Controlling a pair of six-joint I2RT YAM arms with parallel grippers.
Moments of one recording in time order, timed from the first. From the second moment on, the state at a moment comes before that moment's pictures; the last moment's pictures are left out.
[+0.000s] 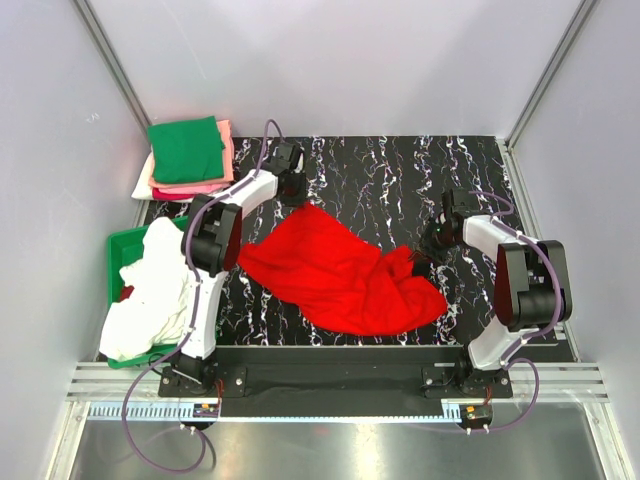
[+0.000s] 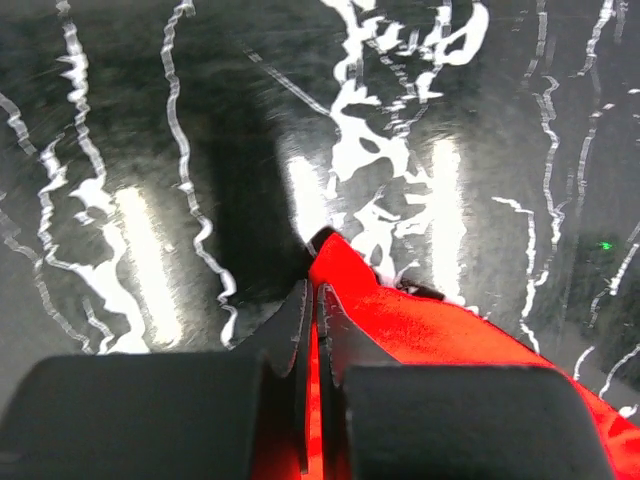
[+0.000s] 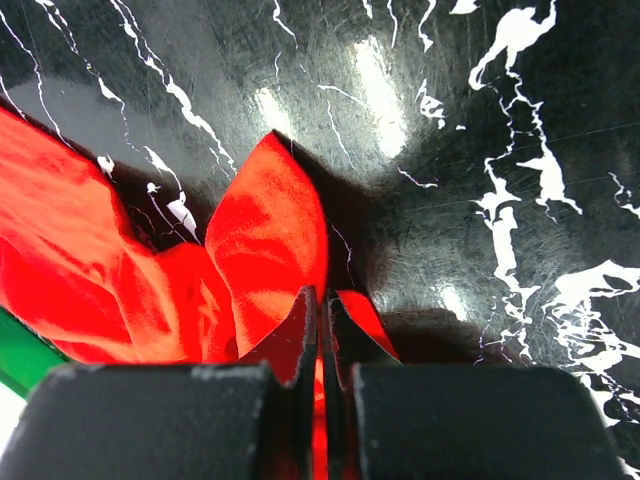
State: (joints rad) left arm -0.37 2.31 1.83 -0.52 0.07 -0.37; right arm 0.06 1.67 0.96 -0.49 -0.31 0.58
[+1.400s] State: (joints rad) left arm -0.37 0.67 1.61 -0.49 0.26 -0.34; right arm 0.16 0.63 1.88 -0.72 0.41 0.38
